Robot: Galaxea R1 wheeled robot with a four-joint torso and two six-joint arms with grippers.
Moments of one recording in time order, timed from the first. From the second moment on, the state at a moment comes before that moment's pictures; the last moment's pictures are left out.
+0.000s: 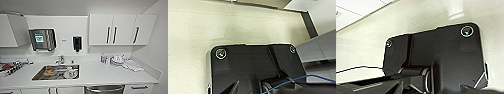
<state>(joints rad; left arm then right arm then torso) 1.49 2.61 -2.16 0.17 -0.18 -0.11 -1.49 2.58 -2.06 -0.16 0.03 0.24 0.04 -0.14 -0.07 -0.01</state>
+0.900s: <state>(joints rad) 1.53 2.58 -2.15 0.18 -0.26 -0.11 -1.46 2.33 -1.77 -0.12 0.04 0.24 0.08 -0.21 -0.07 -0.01</state>
